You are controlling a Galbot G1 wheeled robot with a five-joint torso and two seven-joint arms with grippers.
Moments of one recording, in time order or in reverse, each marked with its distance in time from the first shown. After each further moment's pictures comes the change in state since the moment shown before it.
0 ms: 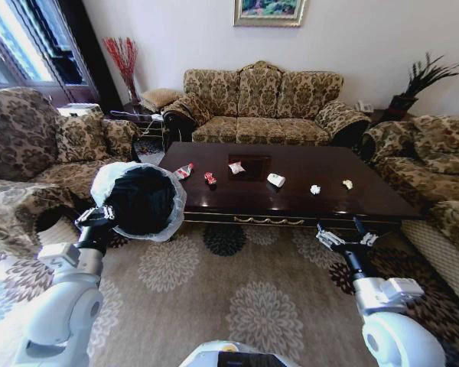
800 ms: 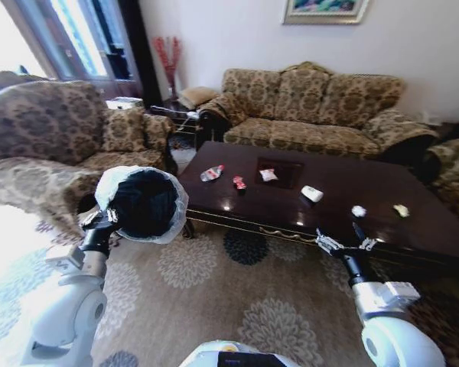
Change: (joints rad) left arm 0.022 -0.025 0.038 0.016 0.040 -0.020 0.019; right arm -0.020 0.013 -0.004 -0.012 -0.032 -0.008 -0.008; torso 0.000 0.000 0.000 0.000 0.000
